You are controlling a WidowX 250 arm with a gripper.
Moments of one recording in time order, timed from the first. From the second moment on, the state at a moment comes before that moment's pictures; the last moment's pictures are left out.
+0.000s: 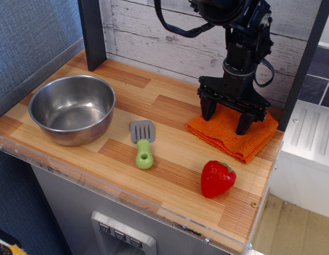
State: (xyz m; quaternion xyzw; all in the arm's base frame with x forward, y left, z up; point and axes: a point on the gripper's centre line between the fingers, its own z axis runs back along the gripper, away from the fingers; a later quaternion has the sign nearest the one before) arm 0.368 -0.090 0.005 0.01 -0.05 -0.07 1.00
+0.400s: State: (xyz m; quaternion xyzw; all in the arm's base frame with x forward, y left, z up) arm 0.361 -0.085 0.009 0.02 -0.03 -0.07 1.00
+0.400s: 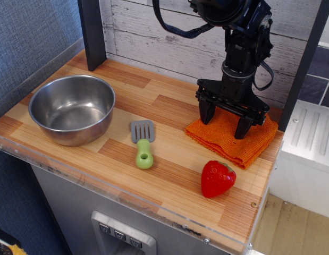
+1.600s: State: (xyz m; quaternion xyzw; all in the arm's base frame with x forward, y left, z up) arm 0.350 -0.060 0.107 0.00 -0.07 -0.01 1.00
